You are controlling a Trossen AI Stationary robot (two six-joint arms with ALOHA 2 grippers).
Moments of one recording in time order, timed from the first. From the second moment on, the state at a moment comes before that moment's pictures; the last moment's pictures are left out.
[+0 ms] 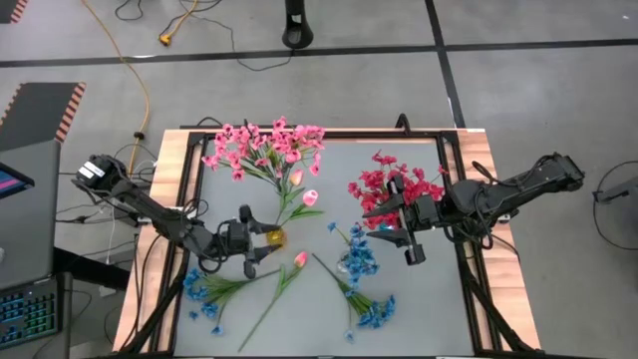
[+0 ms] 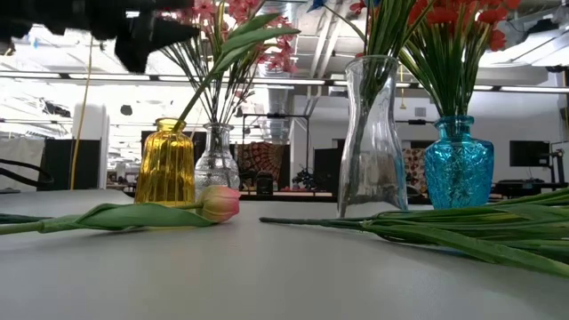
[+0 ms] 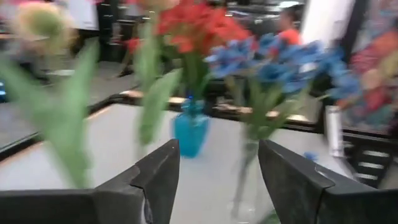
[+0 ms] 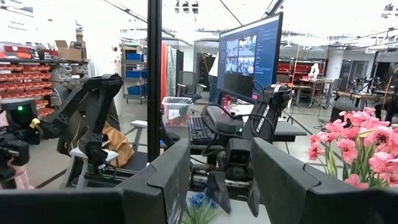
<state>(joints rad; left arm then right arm) -0.52 1.17 0.35 0.84 -0.70 -0.11 0.35 1.05 0.91 0.32 0.16 -0.07</state>
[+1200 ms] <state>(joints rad) -0.52 2.03 1.37 0.11 -0.34 0.12 0.43 1.04 0.91 0.31 0.16 -0.05</state>
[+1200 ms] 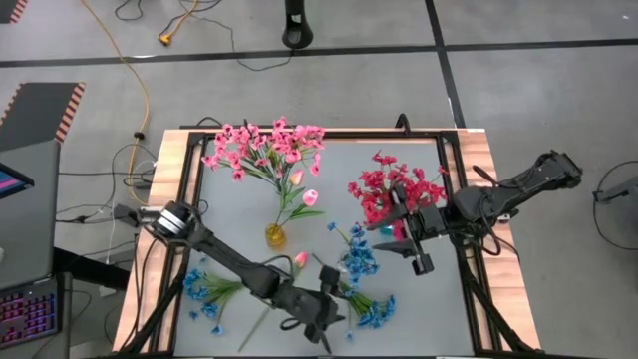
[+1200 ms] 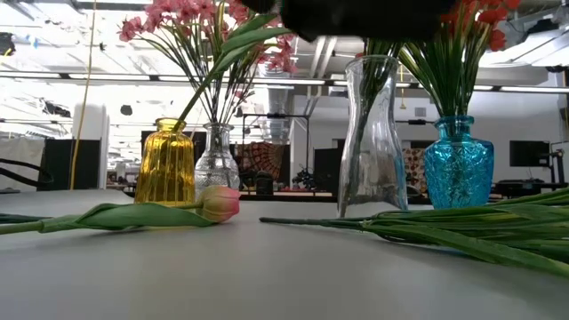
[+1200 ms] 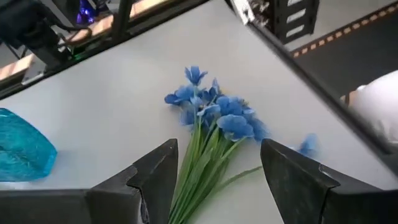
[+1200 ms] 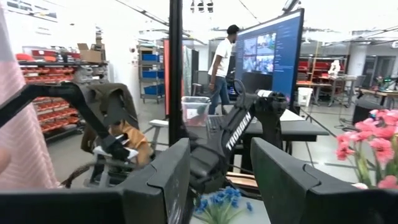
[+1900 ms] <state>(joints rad) -0.41 2.21 1.49 -0.07 -0.26 0.05 0.50 1.05 0.91 0.23 0.16 -0.05</state>
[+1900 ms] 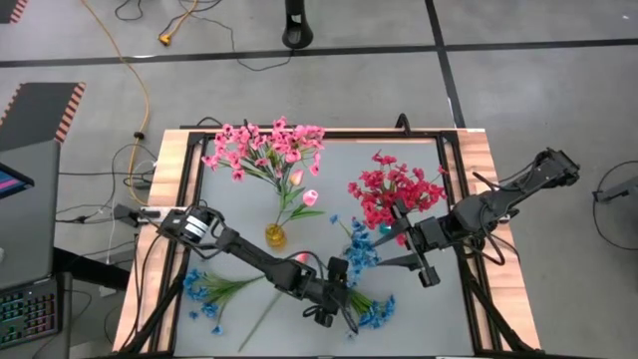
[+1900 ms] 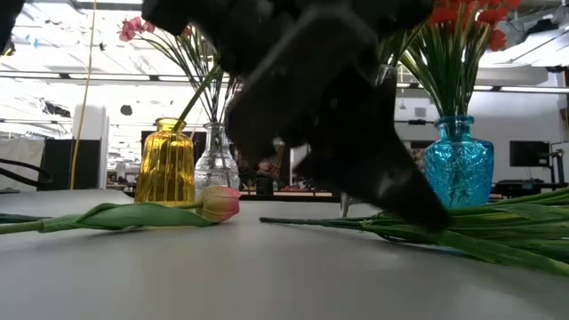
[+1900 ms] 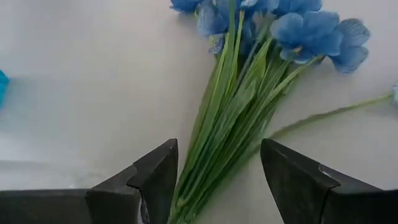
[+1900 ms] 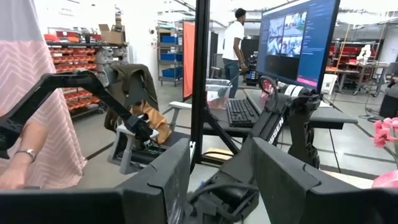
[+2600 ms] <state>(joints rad) -0.37 2.23 1.49 -0.12 -0.09 -0.05 0.50 1.05 0.91 0.18 0.16 -0.05</state>
